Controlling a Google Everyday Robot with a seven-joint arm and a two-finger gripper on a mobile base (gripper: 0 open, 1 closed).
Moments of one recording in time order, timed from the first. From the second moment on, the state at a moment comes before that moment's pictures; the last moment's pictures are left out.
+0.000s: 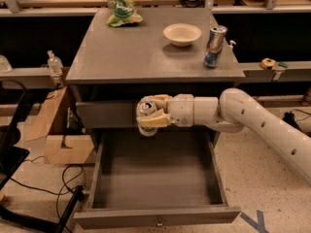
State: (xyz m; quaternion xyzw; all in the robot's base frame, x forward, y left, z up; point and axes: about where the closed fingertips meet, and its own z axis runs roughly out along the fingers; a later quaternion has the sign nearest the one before) arm 0.598 0.018 0.771 -0.51 0.56 0.37 0.54
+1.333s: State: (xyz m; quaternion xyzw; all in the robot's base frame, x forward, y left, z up) arm 0.606 0.035 0.573 -0.49 0.56 0.46 0.48
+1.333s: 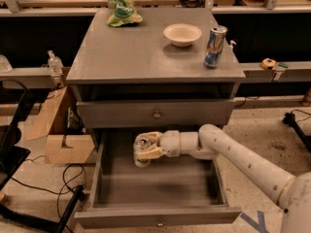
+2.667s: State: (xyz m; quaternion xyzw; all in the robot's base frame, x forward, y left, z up) arm 0.602 0.142 0.437 -0.49 0.54 0.49 0.48
